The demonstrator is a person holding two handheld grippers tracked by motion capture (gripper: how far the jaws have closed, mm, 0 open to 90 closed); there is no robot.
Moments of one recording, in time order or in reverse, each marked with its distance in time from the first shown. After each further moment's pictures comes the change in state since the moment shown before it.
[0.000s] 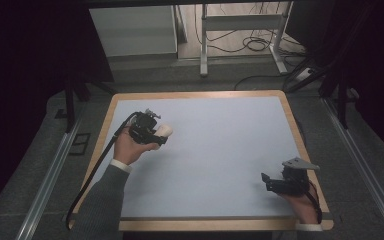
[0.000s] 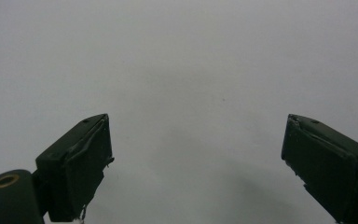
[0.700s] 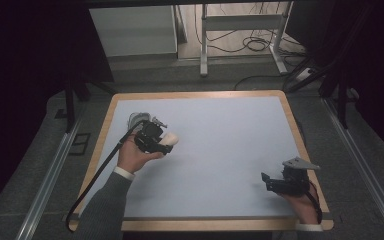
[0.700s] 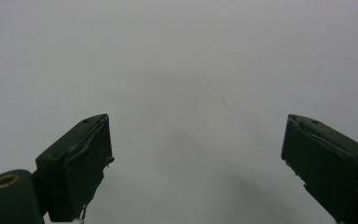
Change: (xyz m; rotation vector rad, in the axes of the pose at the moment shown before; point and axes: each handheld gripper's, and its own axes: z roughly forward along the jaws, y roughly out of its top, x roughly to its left) left arm -0.029 -0.011 0.005 0.015 -0.032 0.055; right arm 0.000 0.001 -0.002 -0.007 0.002 0.001
